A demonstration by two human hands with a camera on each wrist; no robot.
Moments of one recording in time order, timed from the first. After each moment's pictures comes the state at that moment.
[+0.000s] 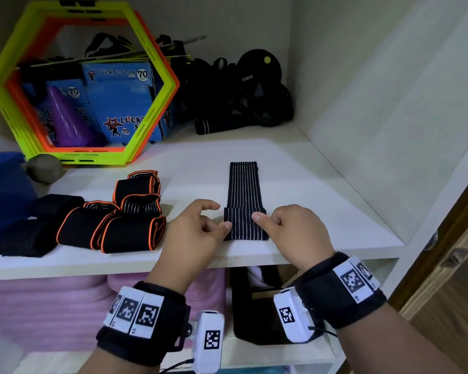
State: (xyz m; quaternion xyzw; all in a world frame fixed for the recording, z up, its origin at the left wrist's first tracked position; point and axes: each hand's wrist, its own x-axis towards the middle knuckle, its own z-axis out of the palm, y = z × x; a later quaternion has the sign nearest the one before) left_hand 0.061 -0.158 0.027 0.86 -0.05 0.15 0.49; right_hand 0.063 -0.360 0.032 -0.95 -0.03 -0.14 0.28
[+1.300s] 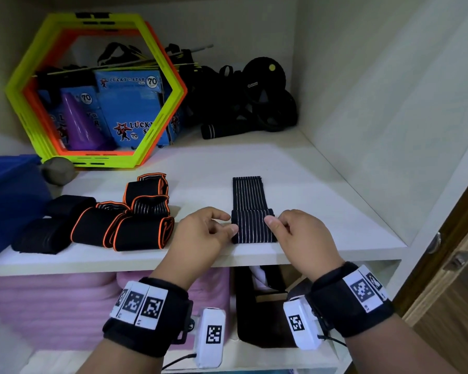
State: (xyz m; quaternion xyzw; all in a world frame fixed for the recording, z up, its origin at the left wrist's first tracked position) left_hand 0.055 -0.154 0.032 0.86 -0.06 0.11 0.50; right_hand 0.056 -0.366 0.021 -0.94 -0.06 -0.18 0.28
